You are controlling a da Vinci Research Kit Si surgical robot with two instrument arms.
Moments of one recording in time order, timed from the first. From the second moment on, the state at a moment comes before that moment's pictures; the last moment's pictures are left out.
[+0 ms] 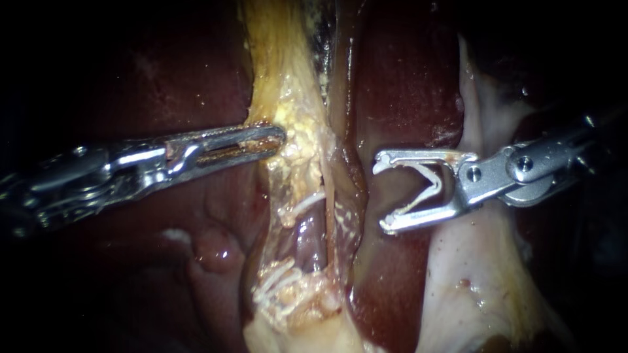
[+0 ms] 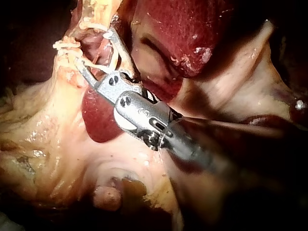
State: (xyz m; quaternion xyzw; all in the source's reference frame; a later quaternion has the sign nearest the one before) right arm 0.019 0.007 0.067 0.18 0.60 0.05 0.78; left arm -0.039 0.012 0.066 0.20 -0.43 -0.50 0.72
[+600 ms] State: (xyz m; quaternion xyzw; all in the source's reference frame) right arm 0.025 0.001 0.076 0.32 0.54 0.13 0.77; left arm -0.035 0.013 0.059 0.20 -0.44 -0.51 0.71
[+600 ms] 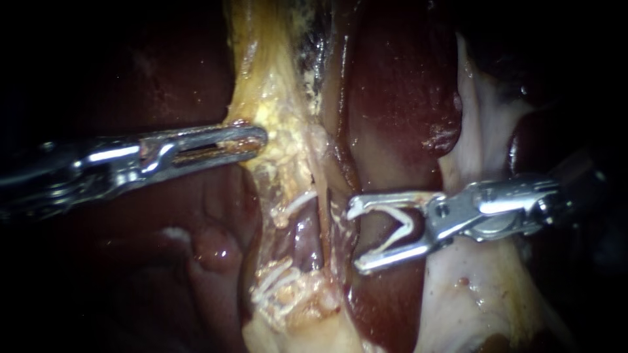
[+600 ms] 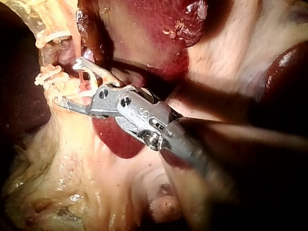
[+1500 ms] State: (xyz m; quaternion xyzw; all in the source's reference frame) right arm 0.029 -0.001 0.080 0.34 0.55 0.11 0.75; left arm -0.034 0.012 0.057 0.20 -0.45 -0.51 0.71
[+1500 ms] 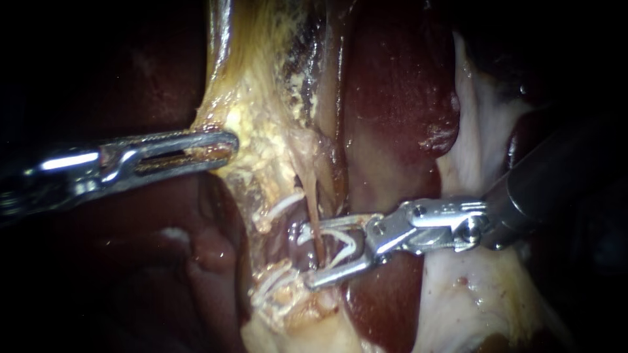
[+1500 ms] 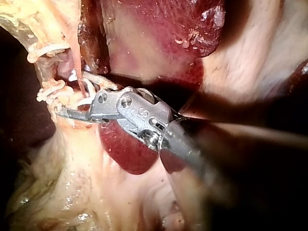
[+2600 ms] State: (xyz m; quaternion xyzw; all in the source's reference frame) right arm 0.029 -0.001 0.081 0.34 0.53 0.09 0.77; left arm -0.034 0.012 0.057 0.20 -0.45 -0.51 0.71
